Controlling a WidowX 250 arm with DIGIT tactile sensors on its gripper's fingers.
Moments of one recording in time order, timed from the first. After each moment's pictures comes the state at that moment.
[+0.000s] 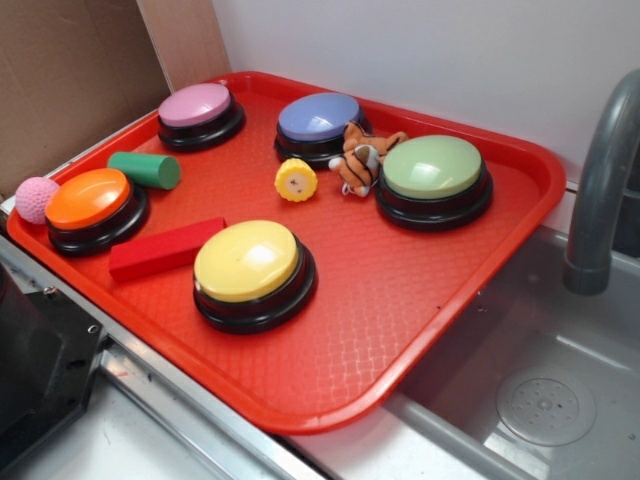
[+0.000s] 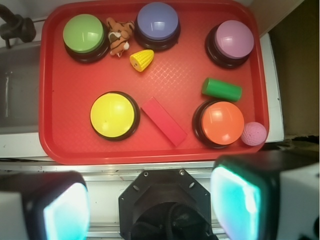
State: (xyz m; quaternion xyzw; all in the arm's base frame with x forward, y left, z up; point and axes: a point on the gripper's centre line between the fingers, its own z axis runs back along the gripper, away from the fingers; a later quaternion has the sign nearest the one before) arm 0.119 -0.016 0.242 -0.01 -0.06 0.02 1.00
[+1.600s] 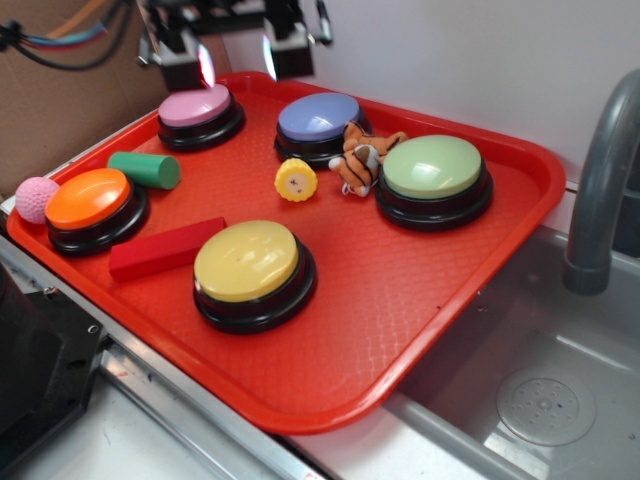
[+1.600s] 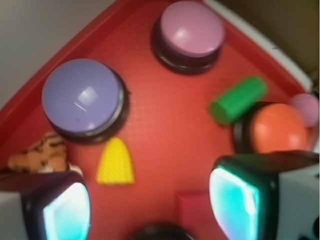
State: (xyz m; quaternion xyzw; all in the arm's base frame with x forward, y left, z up) arm 0.264 0.000 0.100 0.06 -0.08 0.43 0.90
